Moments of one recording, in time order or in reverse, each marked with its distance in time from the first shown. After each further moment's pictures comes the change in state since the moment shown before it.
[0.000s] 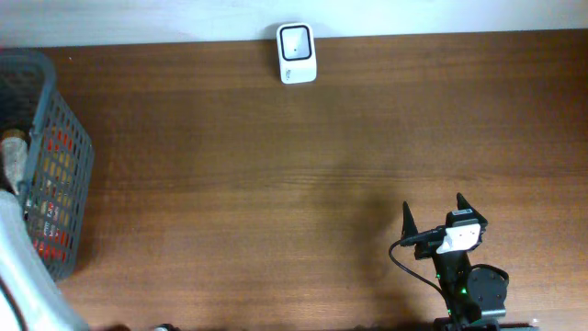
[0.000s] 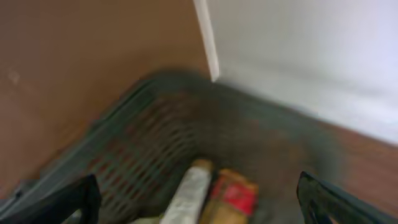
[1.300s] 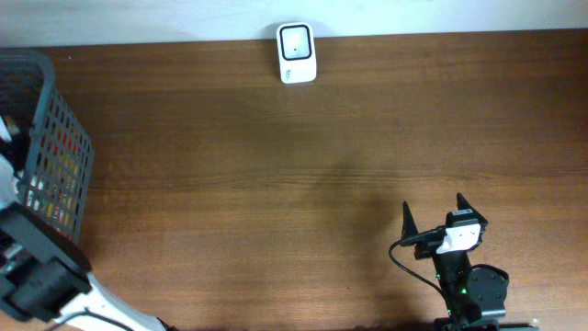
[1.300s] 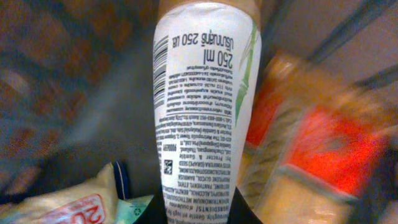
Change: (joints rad) left arm 0.124 0.565 -0.014 0.022 0.095 0.039; right arm 0.000 0.000 0.000 0.000 0.000 0.000
